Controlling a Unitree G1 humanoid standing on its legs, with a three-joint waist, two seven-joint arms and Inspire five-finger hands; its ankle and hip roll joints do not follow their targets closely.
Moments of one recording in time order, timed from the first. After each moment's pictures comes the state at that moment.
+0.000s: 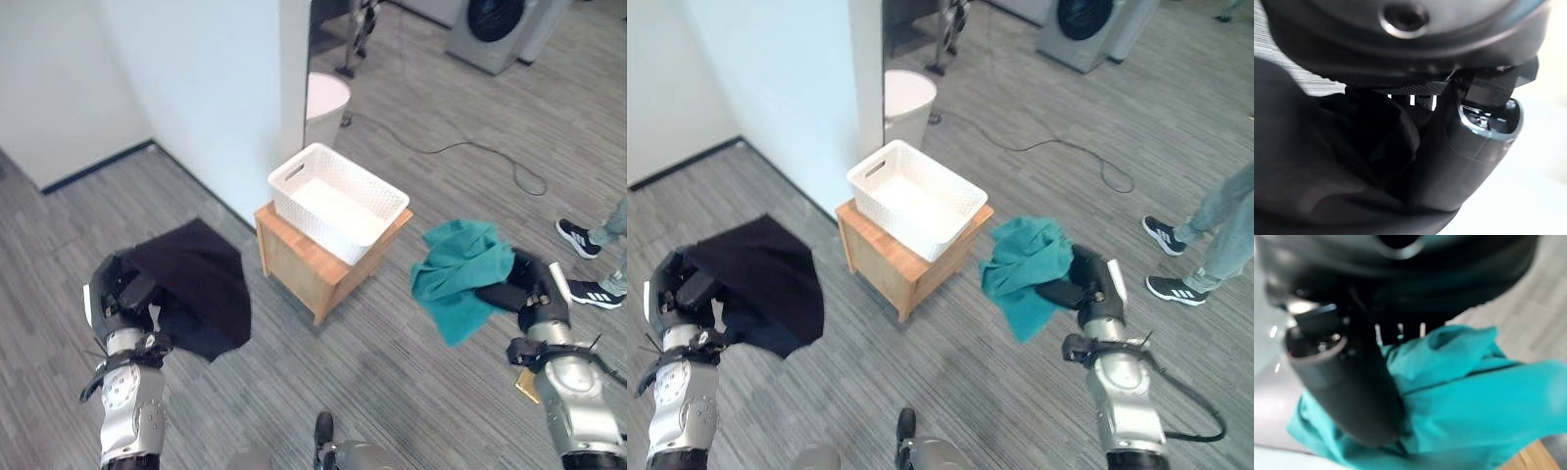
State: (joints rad) left arm 0.00 0.28 0.29 0.10 -0.63 -0.17 0.17; right arm -0.03 -0.58 -0.21 0.10 0.38 -0.04 -0.04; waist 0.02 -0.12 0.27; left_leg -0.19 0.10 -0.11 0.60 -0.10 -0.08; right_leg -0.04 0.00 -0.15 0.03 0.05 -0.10
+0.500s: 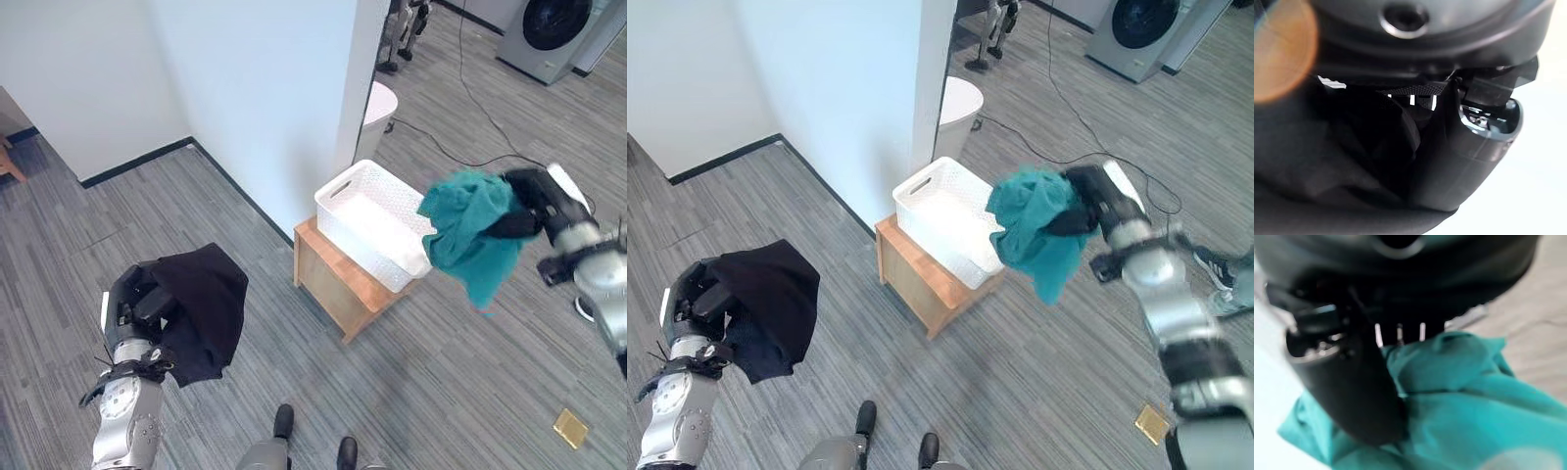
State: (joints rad) left arm 0.06 0.38 0.19 0.11 -0.67 -0.17 0.12; right arm -0.74 -1.03 0.38 0.55 0.19 -0.03 0.04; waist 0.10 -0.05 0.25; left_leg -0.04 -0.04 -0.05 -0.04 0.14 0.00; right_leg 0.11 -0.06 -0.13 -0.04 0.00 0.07
